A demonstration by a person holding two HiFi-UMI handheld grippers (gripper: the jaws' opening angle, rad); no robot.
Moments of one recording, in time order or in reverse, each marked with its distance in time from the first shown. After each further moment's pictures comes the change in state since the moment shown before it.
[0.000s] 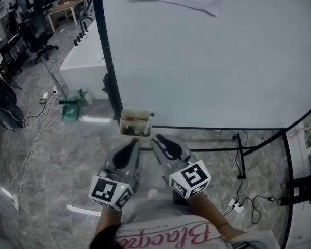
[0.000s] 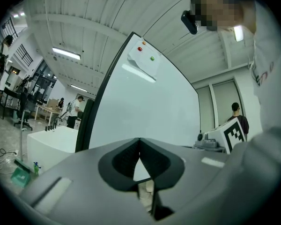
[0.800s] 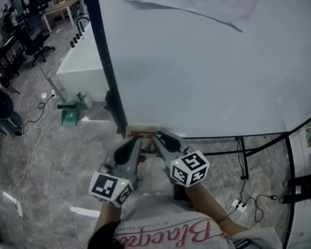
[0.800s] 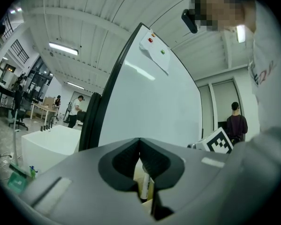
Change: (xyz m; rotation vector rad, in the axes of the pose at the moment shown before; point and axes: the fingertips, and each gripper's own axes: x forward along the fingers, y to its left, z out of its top) left arm 0.038 0.047 0.006 0.005 0.024 -0.042; right arm 0.067 -0.046 -0.036 0.184 0.101 -0.031
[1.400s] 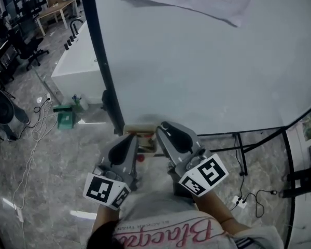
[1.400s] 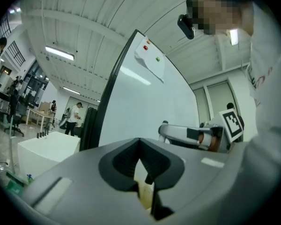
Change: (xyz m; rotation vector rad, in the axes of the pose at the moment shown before) left arm 0.001 -0.002 0.031 0.039 -0.058 -0.031; right arm -0.048 0.039 0.111 -0.137 -0.311 0.041
